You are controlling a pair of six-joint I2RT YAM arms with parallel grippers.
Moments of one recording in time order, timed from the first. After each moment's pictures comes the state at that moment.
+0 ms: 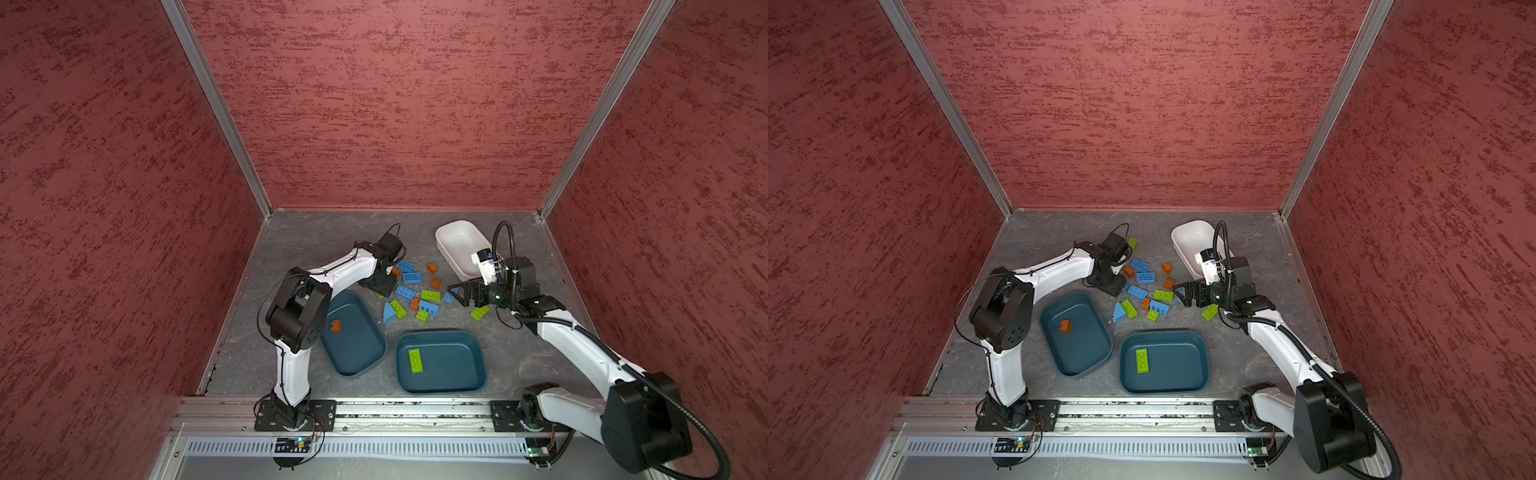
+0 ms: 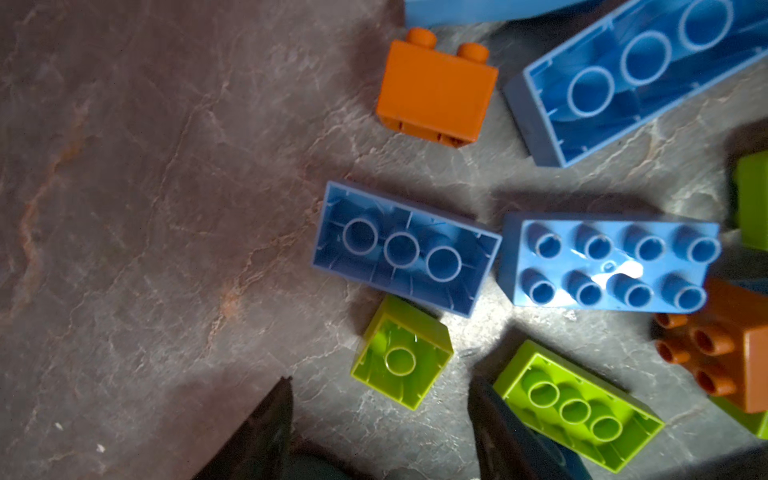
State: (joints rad) left arm -0.56 1.95 1.46 -0.85 -0.11 -0.05; right arm 0.22 1.16 0.68 -0.16 -0.59 0.19
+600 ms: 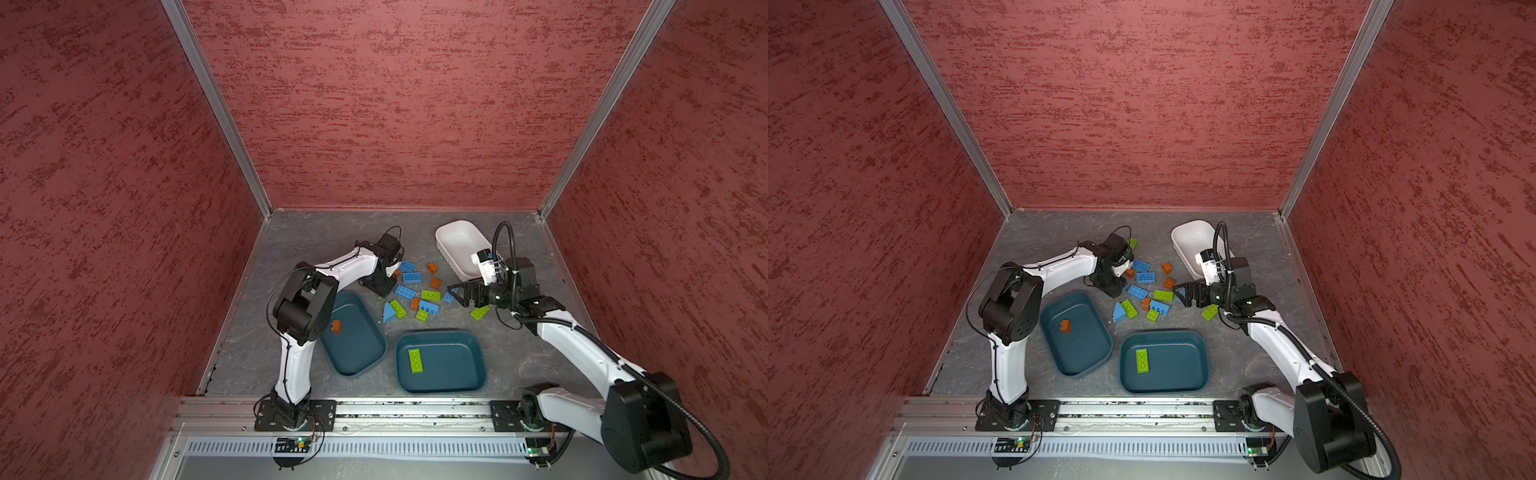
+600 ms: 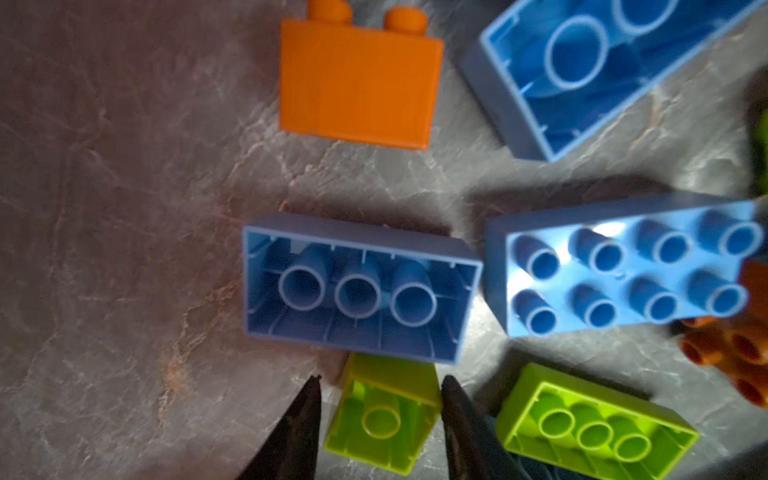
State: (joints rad) left arm -0.53 2.03 1.48 -0.84 -0.02 0.08; right arm 0.22 1.16 0.67 -0.15 -0.59 0.20
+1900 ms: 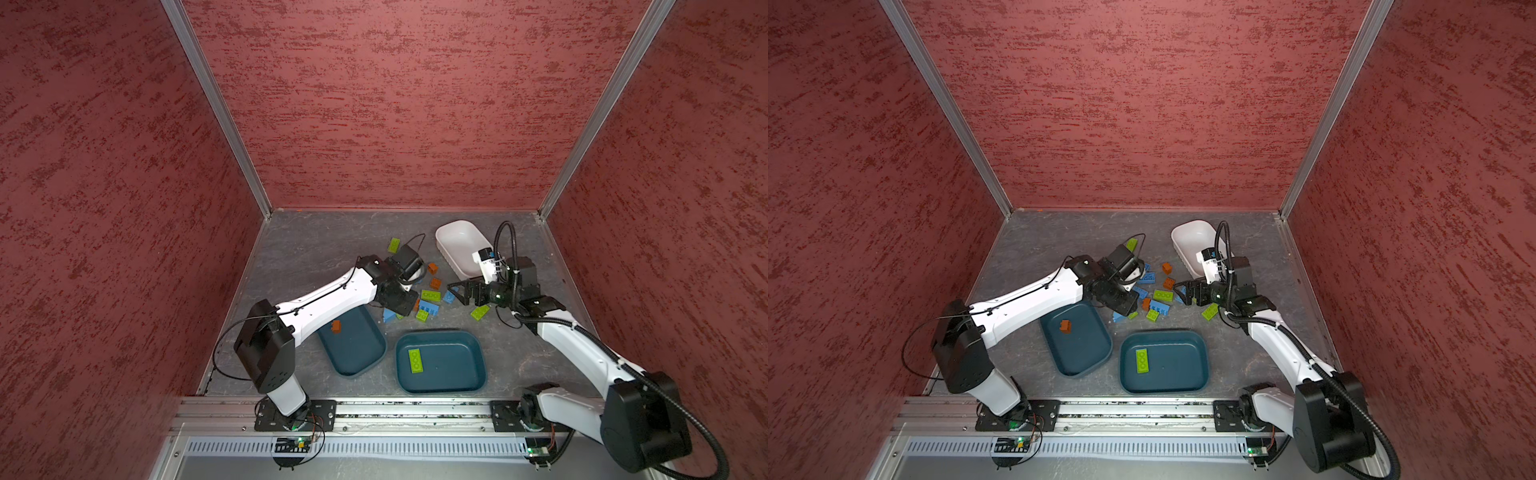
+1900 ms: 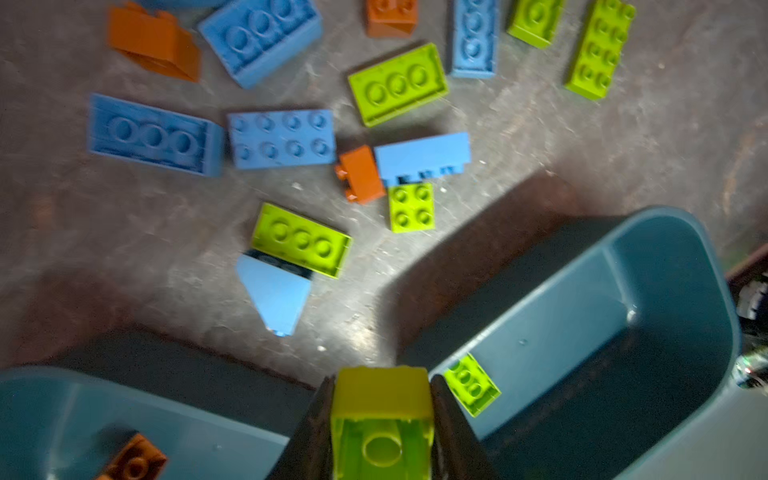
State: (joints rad) left arm -0.87 1.64 1.38 -0.97 0.06 -0.34; right arm 0.21 1.17 0.67 -0.12 -0.60 0.22
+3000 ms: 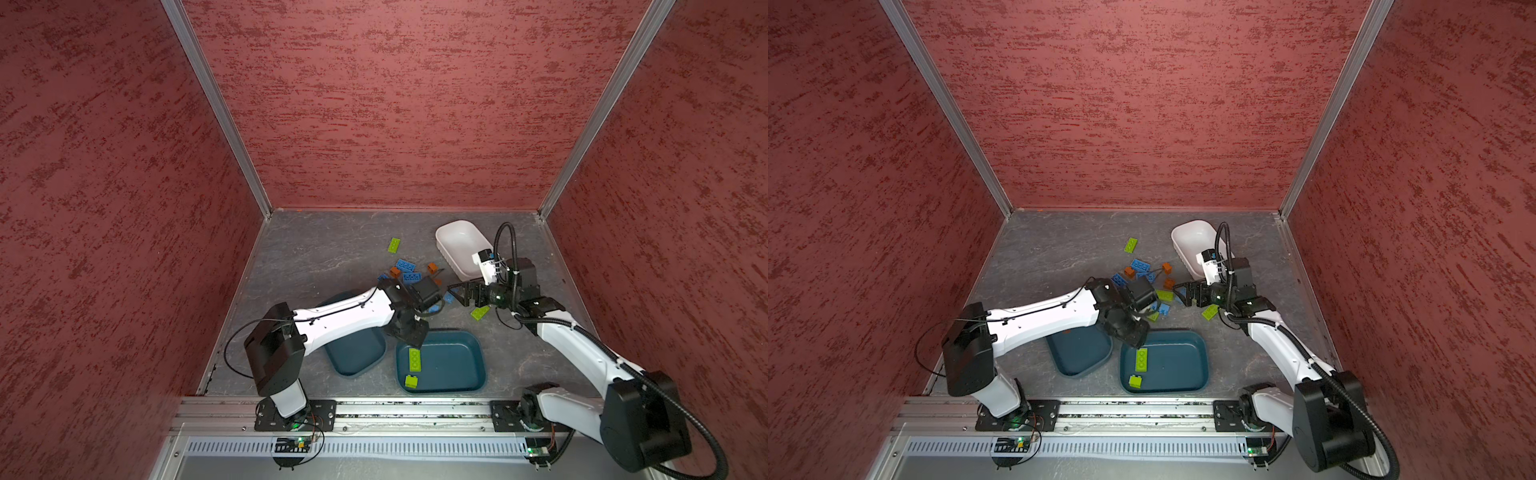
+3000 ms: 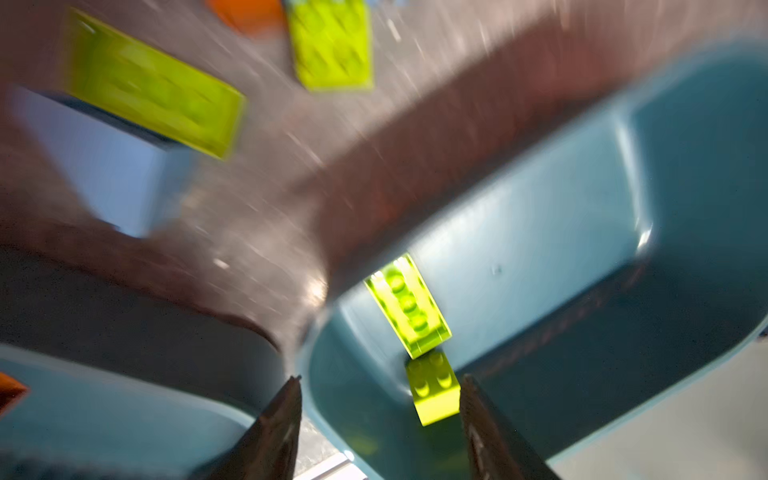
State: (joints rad) left arm -0.95 1.68 1.35 -1.02 0.05 -0.51; right arm 0.21 1.17 0.66 -0.11 -0.62 0.23
